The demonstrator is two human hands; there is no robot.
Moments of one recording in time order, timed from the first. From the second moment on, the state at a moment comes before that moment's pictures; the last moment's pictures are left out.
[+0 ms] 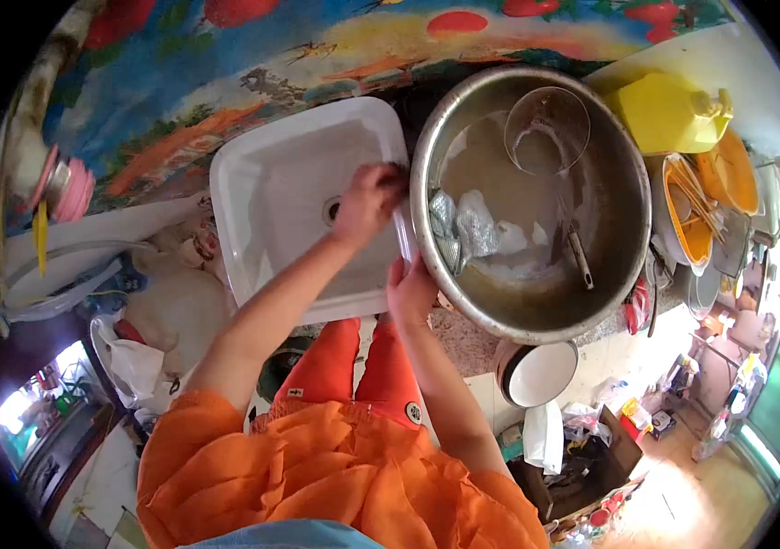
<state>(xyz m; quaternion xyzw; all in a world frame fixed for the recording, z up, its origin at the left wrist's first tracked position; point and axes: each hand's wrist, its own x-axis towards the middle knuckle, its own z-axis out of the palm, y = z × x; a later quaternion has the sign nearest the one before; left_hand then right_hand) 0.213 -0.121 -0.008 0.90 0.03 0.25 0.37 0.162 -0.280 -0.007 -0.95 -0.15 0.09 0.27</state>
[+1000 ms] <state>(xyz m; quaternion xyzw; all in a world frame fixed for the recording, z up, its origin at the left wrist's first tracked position) 0.207 -0.142 -0.027 0.79 0.18 0.16 0.56 0.159 -0.278 -0.006 -0.95 -0.13 0.11 0.24</state>
